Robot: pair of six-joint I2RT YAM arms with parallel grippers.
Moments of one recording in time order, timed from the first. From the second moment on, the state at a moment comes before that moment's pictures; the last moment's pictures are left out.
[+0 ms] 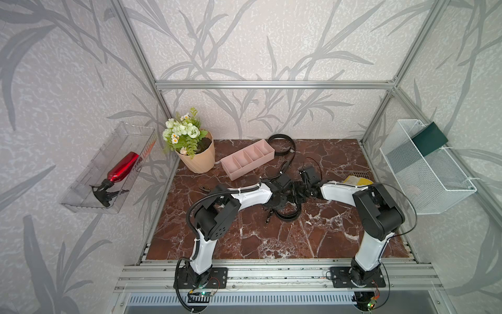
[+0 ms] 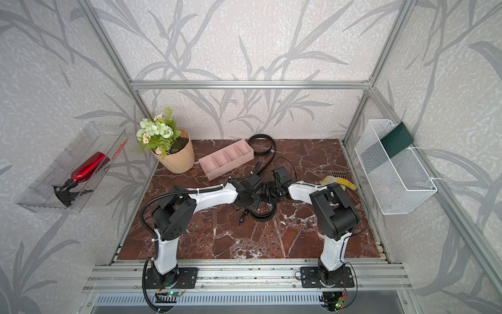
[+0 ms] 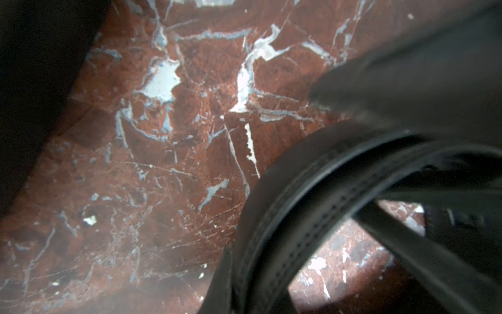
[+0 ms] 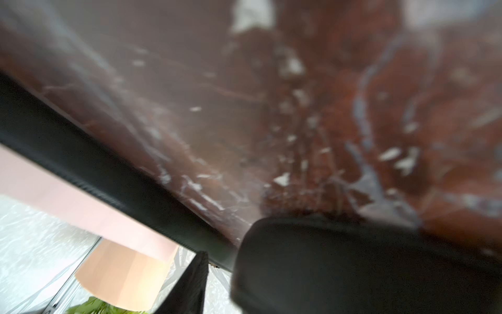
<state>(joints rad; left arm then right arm) -0.81 1.99 1.34 -0.59 -0.10 -0.46 0.45 1.85 1.01 -0.15 -0.41 1.89</state>
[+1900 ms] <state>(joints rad) -0.19 1.44 1.01 -0.55 -0.08 -0.83 0.43 1.56 0.89 0.53 -0.49 0.81</state>
